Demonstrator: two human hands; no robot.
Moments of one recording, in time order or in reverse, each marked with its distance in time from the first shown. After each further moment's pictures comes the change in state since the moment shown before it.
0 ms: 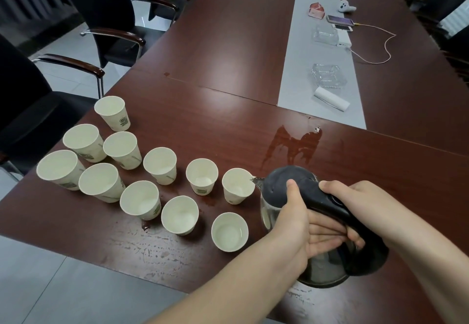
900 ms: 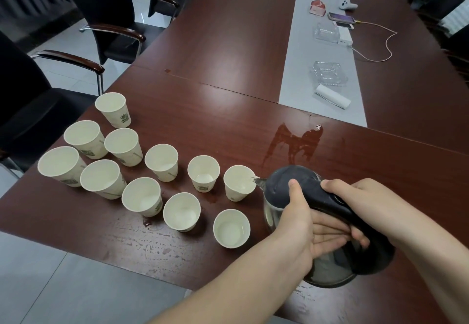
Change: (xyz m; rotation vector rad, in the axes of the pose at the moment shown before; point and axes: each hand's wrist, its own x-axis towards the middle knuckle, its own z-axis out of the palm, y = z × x) left_hand -0.003 -0.005 0.000 -0.042 -0.013 0.000; right_hand -0.005 -0.003 0.001 -0.087 -0.012 -0.003
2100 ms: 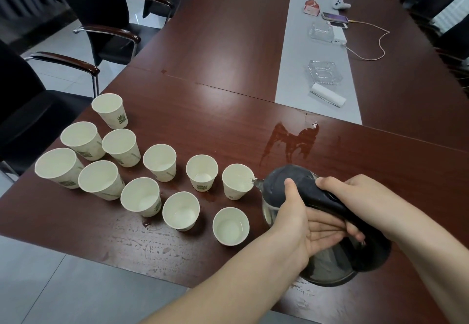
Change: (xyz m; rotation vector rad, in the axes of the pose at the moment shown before) left_hand -0.003 -0.002 -0.005 -0.013 -0.009 0.011; right_hand -0.008 -0.006 0.002 -0.063 -0.006 0.010
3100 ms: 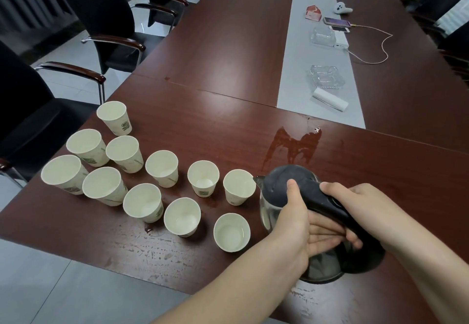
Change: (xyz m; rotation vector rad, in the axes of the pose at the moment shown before) left_hand -0.001 0.005 0.005 0.063 0.051 0.020; right_hand 0.006 0.013 0.004 0.175 0.035 -0.034
